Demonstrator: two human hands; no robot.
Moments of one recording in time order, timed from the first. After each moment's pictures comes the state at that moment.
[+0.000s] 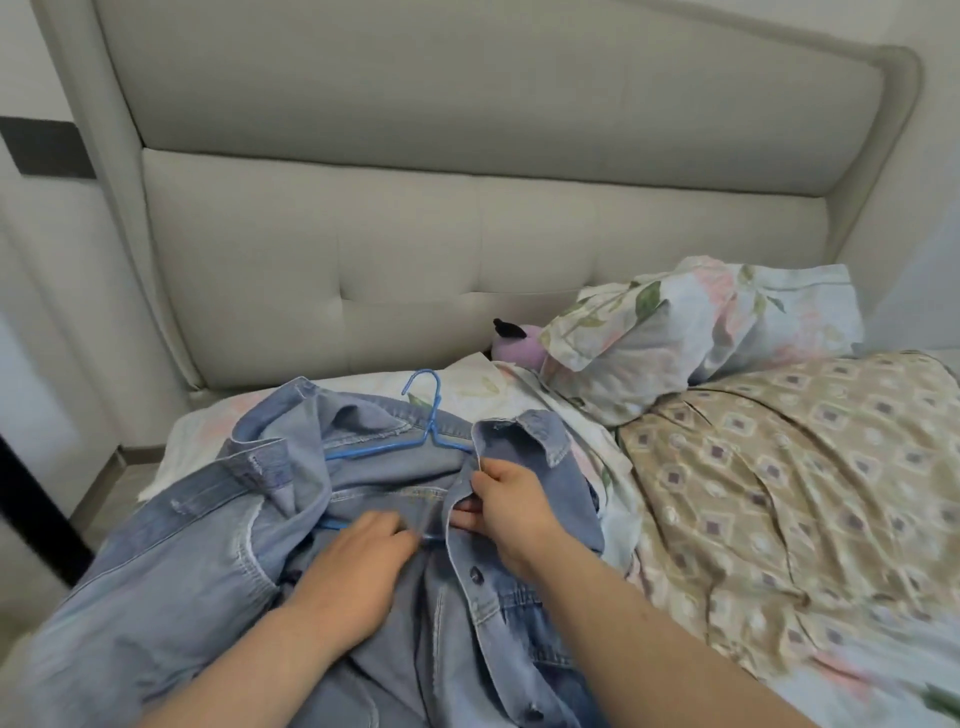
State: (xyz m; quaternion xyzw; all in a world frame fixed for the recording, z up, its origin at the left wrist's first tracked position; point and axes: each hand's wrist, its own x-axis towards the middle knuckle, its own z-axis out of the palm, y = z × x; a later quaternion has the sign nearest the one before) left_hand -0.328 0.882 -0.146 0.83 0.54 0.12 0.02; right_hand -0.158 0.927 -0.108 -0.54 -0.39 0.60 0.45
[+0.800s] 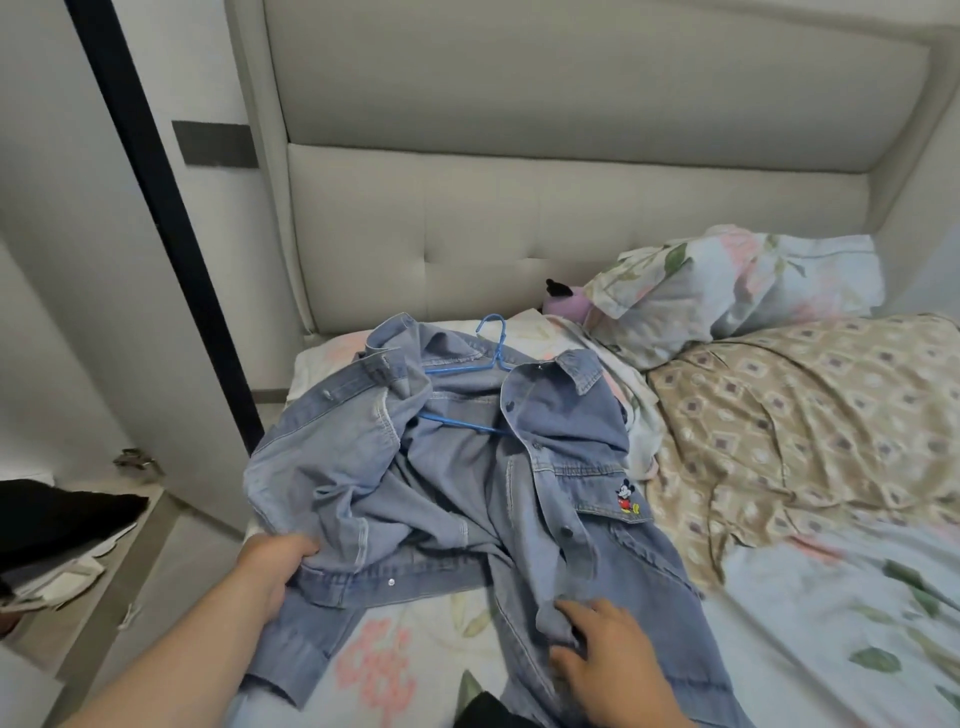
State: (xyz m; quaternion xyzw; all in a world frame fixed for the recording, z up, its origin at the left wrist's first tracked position) left_hand -0.471 0.726 -0.194 0.16 0.76 0.44 0.46; right_hand -0.112 0.656 -0.156 -0.67 -0.70 0.24 0.01
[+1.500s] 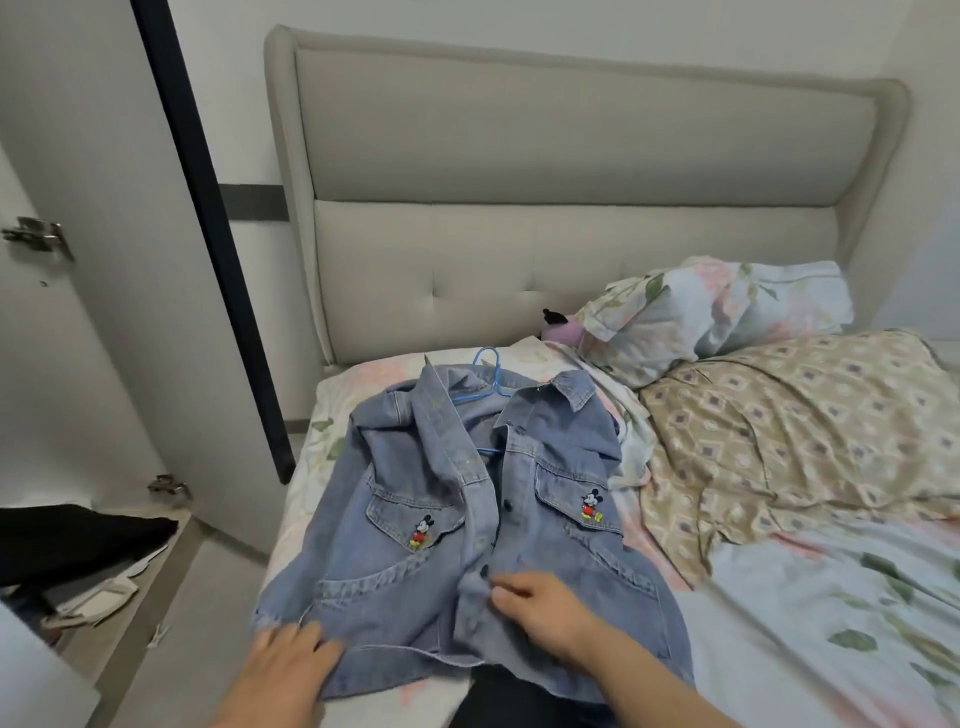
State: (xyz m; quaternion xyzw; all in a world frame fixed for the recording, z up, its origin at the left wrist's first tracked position) left_hand -0.456 0.587 -0.176 0.80 0.59 -0.01 -0.04; right_hand -0.157 0.671 -0.154 -0.54 -0.68 0.46 0.16
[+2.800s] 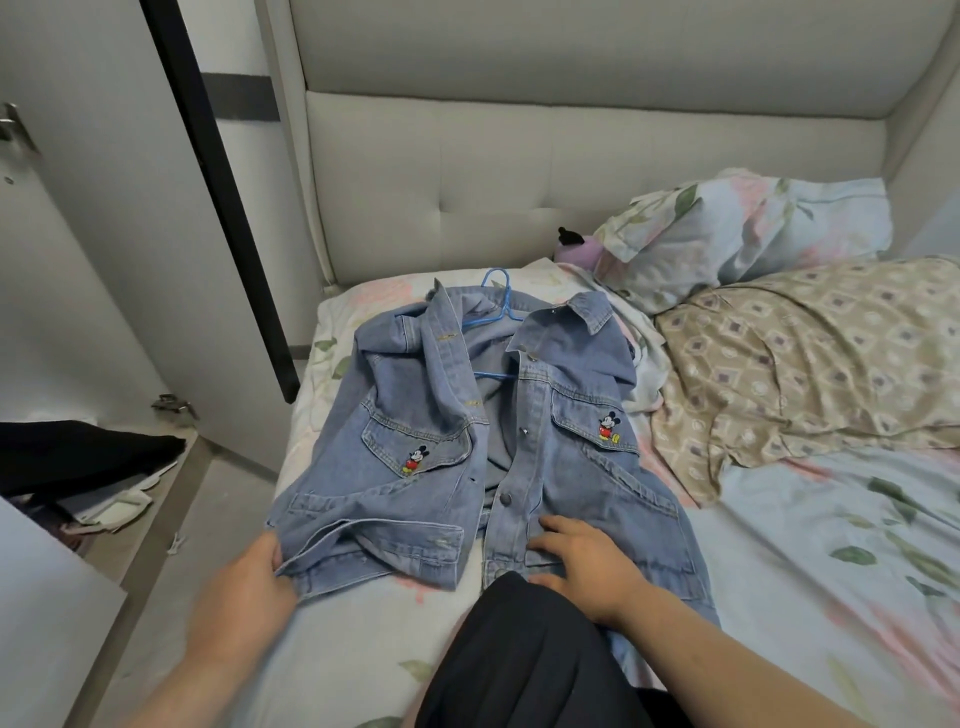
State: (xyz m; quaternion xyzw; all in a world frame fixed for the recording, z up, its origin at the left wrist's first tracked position) left_hand -0.490 0.571 -0.204 0.49 0.84 0.18 0.14; right_hand -0.117 0.656 -0.205 -0.52 -0.83 0.19 -0.02
